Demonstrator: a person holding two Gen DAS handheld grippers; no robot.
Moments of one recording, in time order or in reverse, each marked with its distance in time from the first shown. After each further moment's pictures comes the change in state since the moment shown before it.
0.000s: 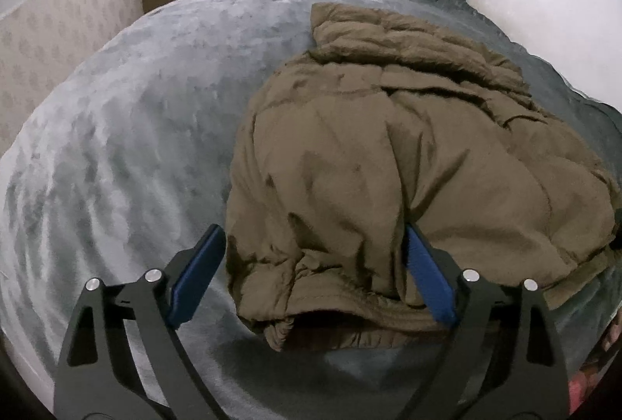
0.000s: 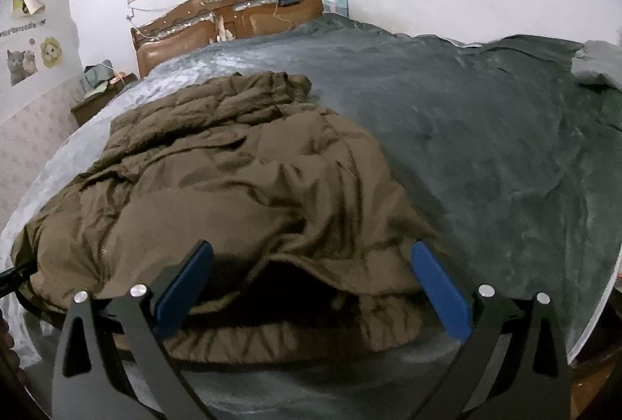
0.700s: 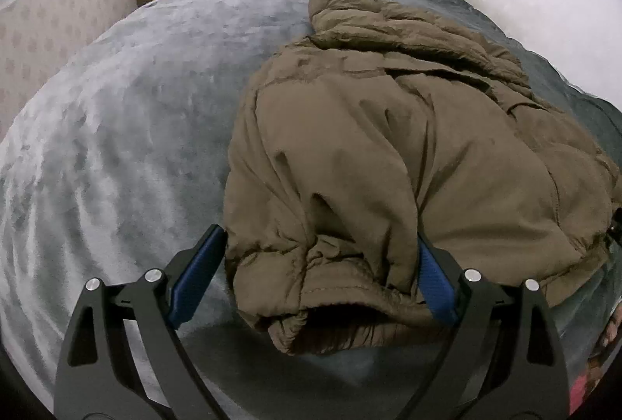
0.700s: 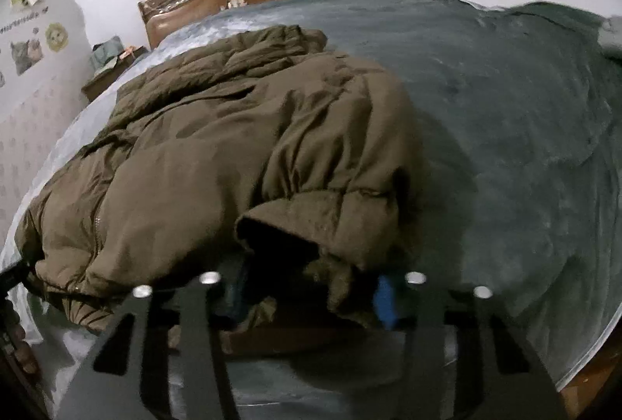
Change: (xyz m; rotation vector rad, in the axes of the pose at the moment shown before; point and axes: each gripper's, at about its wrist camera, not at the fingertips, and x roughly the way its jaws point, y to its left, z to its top) left arm 0.010 0.008 -0.010 0.013 0.006 -0.026; right arm 0.035 0.007 -0.014 -0.010 0.136 0.077
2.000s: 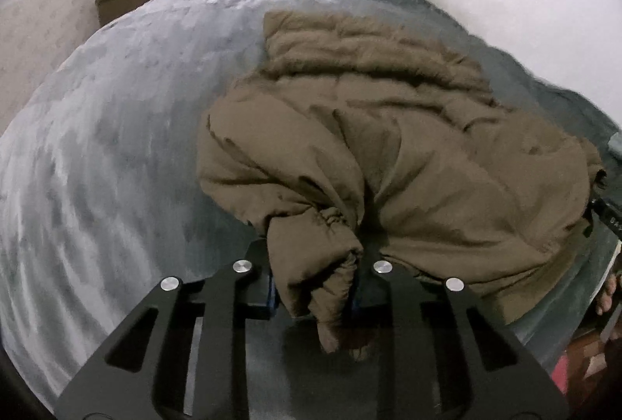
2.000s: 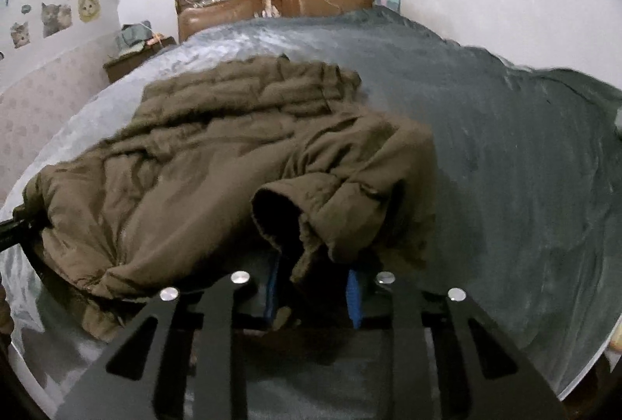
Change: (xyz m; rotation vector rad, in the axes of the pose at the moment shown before) left arm -0.010 -0.016 0.043 0.073 -0.023 -0.151; right arm -0.025 0.023 0.040 -0.166 -0.085 0.024
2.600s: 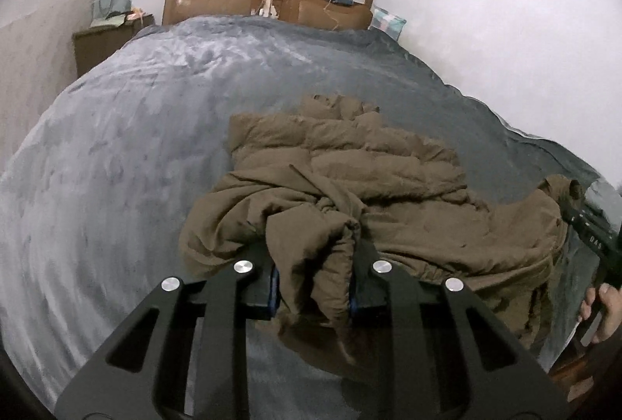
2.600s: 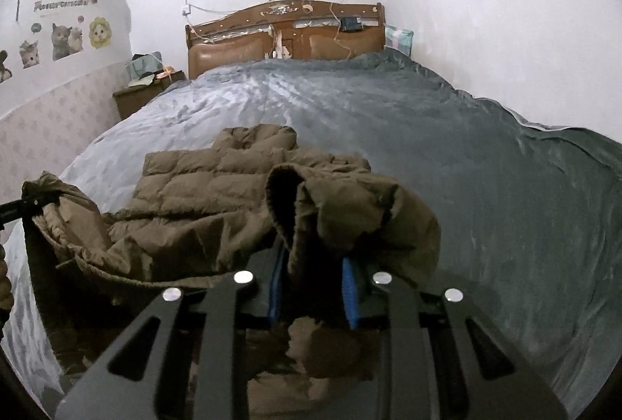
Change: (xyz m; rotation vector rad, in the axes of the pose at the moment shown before) left arm -0.007 -0.004 0.129 0.023 -0.131 -0.094; right arm 0.006 -0.003 0.114 -0.025 -0.118 0.022
